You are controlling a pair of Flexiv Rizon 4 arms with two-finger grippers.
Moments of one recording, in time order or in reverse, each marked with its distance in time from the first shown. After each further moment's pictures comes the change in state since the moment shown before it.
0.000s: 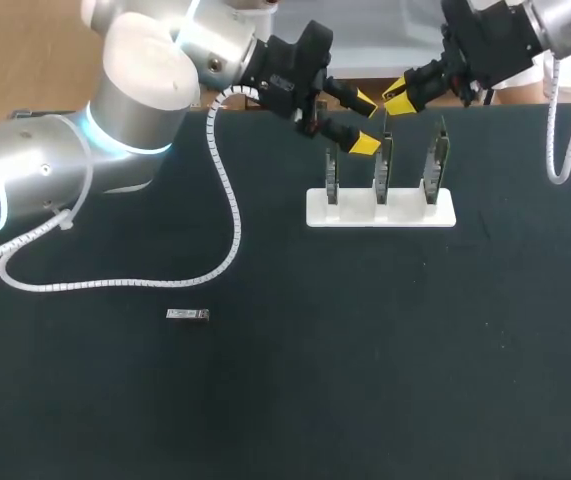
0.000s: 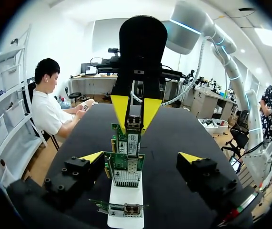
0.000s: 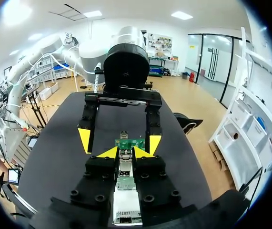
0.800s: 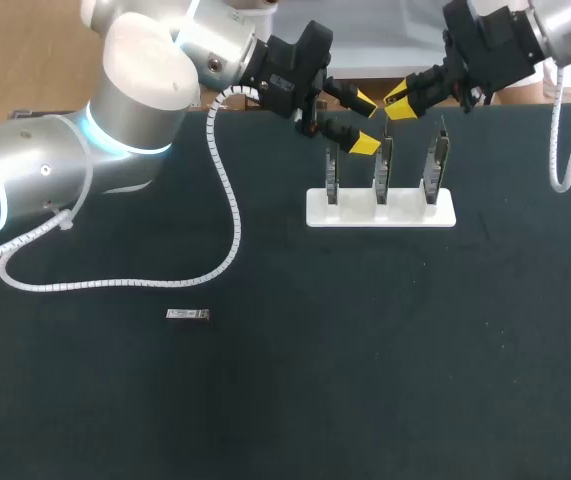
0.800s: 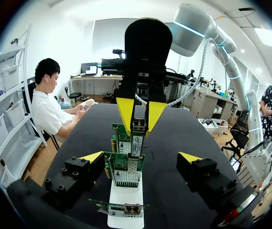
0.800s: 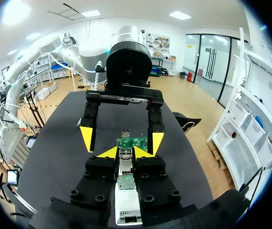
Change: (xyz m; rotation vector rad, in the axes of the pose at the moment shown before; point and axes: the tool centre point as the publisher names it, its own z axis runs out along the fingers) left arm 0.000 0.000 0.000 0.000 0.000 0.000; right arm 0.004 0.005 0.002 0.020 0.003 0.004
